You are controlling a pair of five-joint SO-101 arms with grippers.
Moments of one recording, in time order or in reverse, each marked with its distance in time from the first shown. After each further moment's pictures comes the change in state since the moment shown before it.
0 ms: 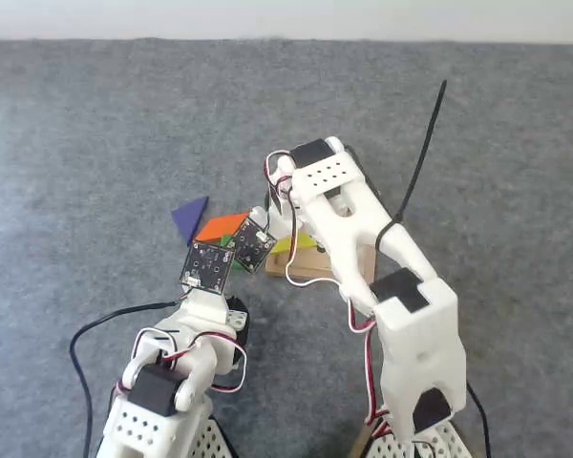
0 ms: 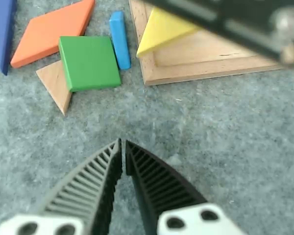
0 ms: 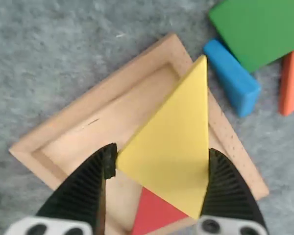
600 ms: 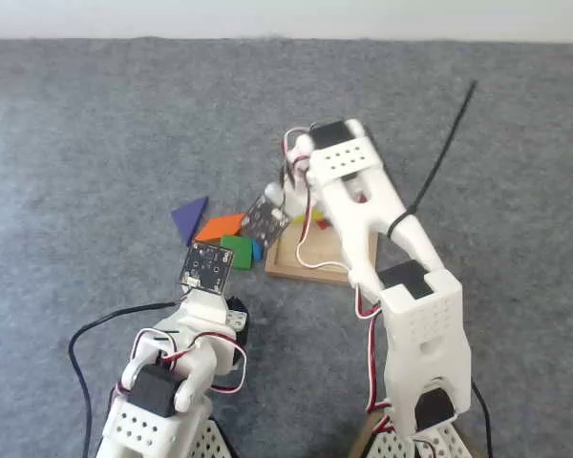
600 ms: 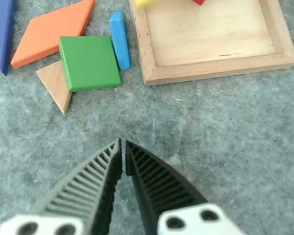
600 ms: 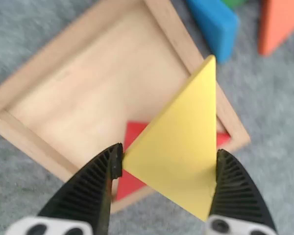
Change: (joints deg) left arm 0.0 0.0 0.0 0.0 0.0; right arm 5.2 3.4 -9.2 -0.2 2.7
